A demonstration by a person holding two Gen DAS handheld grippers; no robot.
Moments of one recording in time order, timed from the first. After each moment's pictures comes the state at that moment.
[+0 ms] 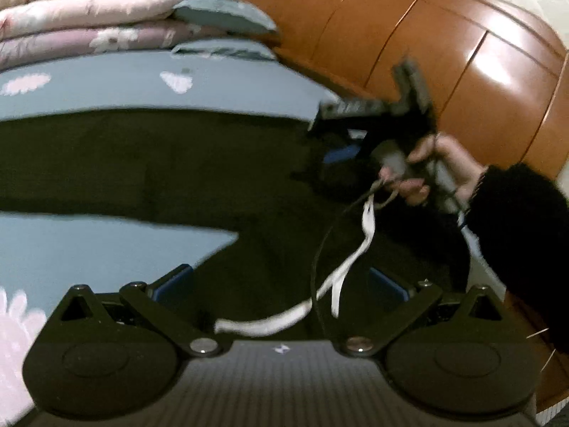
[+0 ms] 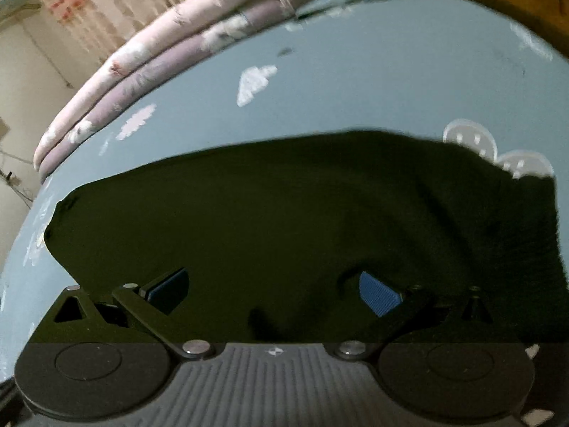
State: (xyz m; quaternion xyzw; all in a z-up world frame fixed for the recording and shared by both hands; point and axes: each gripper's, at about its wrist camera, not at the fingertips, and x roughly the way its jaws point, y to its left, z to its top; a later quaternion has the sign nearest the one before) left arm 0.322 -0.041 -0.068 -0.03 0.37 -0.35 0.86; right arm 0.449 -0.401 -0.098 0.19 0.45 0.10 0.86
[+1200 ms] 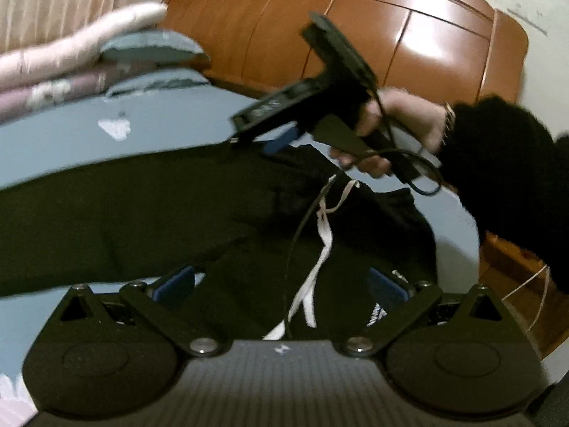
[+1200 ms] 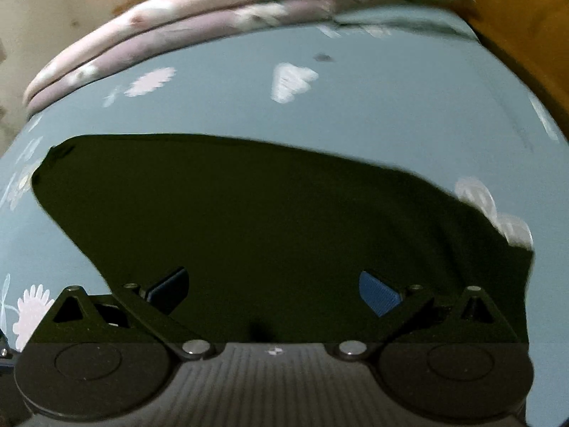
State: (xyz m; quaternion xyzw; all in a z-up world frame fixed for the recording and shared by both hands) left arm 0.313 -0.059 -0.062 0.05 0.31 -0.43 0.85; right arm 0.427 -0.314 -0.045 0.04 0.45 0.11 0.88
